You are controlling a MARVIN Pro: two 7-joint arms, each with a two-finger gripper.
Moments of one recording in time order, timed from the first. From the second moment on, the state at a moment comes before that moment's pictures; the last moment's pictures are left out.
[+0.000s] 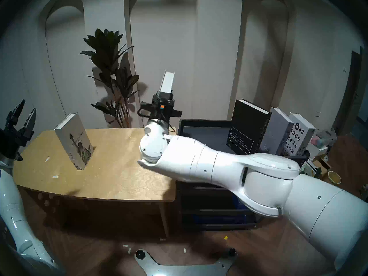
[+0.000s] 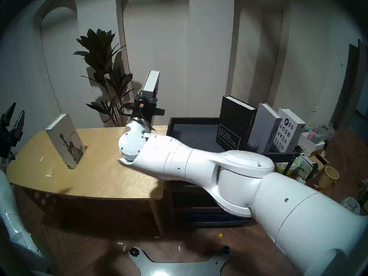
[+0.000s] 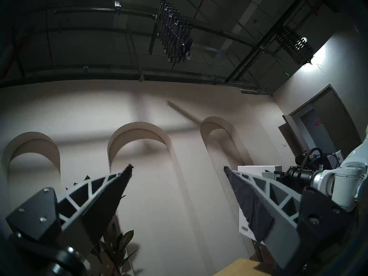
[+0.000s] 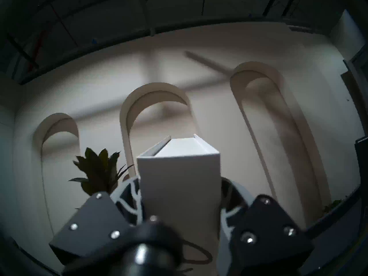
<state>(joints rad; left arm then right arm) 1.38 -1.03 -2.51 -1.38 -0.67 -0.09 -1.35 -0.44 -1.62 0.15 -1.03 0.76 -0.54 -1.26</state>
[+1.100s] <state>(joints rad) 1.38 -1.04 -2.52 -1.38 -0.67 -0.09 -1.35 -0.36 -1.24 0.22 -1.33 0.74 -0.52 -1.21</state>
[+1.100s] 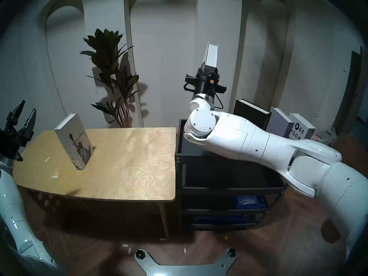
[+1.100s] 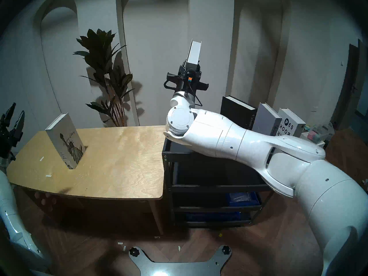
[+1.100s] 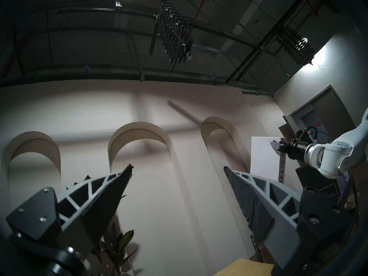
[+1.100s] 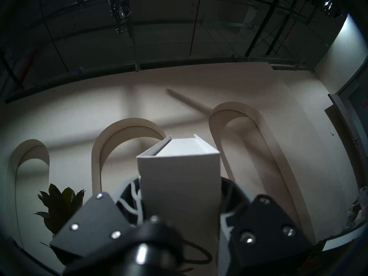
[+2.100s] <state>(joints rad) 1.38 -1.04 -2.52 -1.38 -0.67 -0.09 -1.35 -0.36 -0.89 0.20 -1.73 1.01 -0.33 -0.95</state>
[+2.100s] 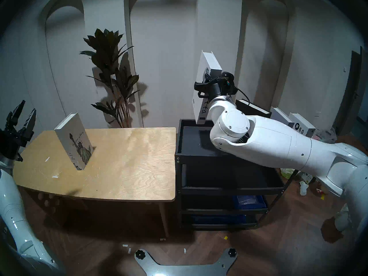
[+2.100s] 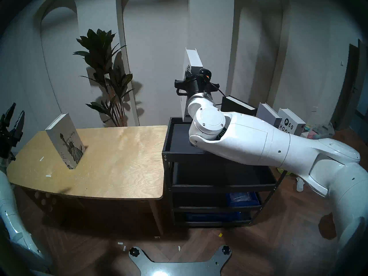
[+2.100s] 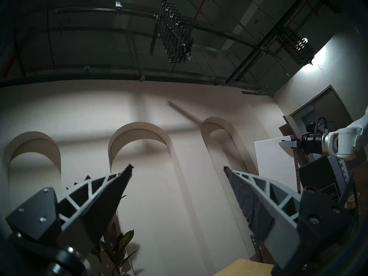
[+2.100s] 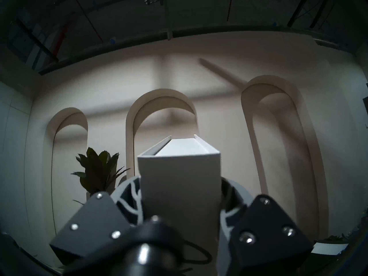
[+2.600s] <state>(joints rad) 1.38 -1.04 -2.52 -1.38 -0.67 -0.09 -1.35 -0.36 -0.72 0.19 -1.80 1.23 -0.13 -0.72</state>
